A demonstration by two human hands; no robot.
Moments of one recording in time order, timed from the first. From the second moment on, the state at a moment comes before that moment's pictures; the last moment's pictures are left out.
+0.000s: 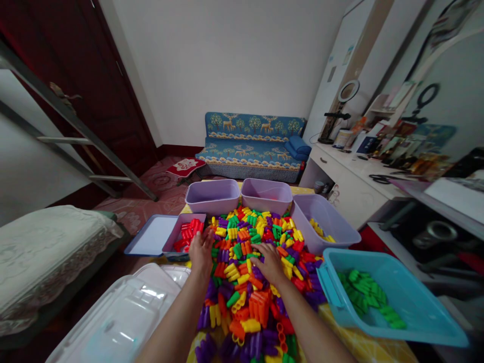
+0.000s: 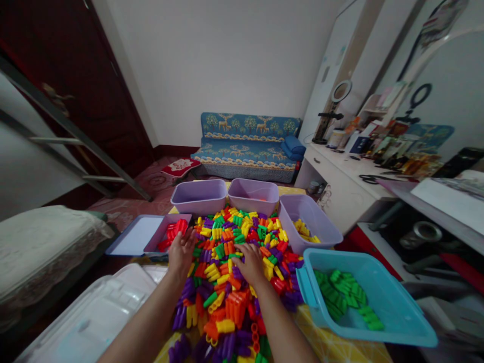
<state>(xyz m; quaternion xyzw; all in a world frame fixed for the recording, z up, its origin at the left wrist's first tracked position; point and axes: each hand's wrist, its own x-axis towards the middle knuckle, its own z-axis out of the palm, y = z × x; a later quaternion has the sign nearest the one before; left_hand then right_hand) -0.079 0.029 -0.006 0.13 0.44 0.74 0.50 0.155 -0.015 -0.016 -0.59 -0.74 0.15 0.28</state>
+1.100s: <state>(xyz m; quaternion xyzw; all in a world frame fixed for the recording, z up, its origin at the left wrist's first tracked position) -0.055 -0.003 -0.018 0.69 0.54 0.41 0.27 0.155 -0.016 -0.023 -0.60 -0.74 0.14 0.29</state>
